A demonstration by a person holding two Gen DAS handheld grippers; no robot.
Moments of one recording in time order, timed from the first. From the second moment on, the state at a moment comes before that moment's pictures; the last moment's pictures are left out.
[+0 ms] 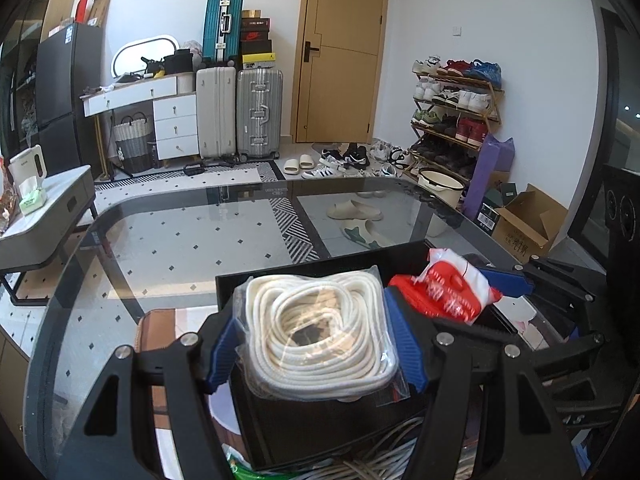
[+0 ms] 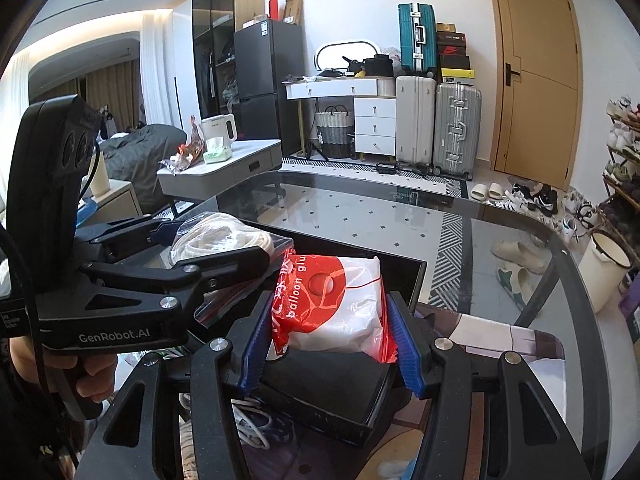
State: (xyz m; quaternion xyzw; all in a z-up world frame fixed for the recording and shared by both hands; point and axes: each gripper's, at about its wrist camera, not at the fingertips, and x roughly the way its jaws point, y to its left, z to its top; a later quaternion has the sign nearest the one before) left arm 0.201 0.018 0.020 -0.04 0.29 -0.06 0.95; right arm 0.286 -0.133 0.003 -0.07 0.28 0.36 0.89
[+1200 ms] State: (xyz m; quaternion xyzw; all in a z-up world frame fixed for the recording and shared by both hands) left arm 0.081 0.022 0.039 -0.03 0.27 -0.04 0.96; right arm 0.180 -0.237 0.004 -0.02 0.31 0.29 0.90
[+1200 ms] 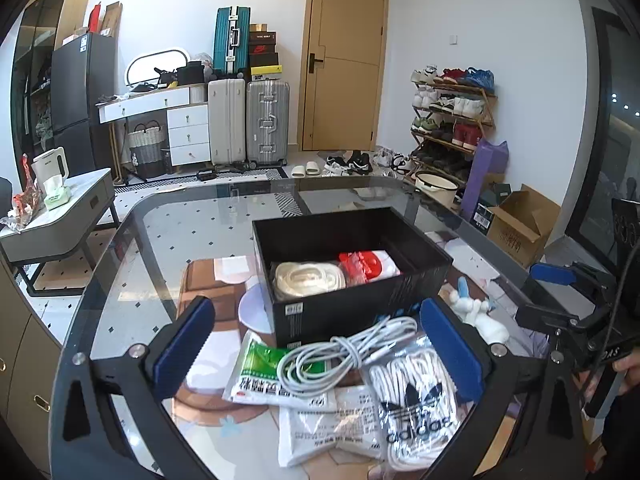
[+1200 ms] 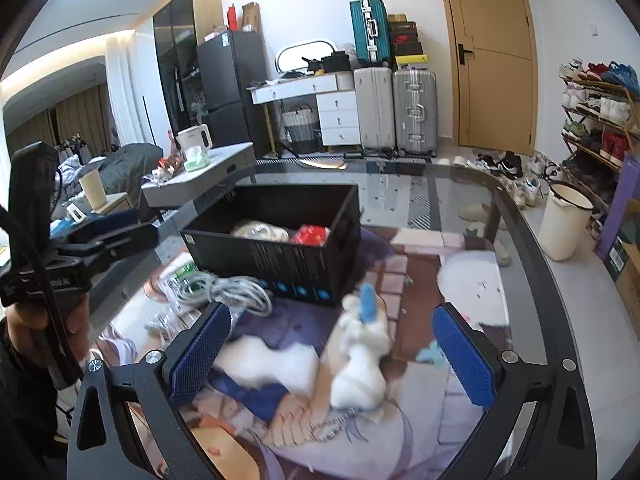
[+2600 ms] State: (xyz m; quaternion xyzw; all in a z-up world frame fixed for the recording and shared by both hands) left arm 0.071 0.037 0.007 -0.05 0.31 -0.02 0.95; right arm 0.226 -0.227 -0.049 -0.07 0.42 0.20 0.88
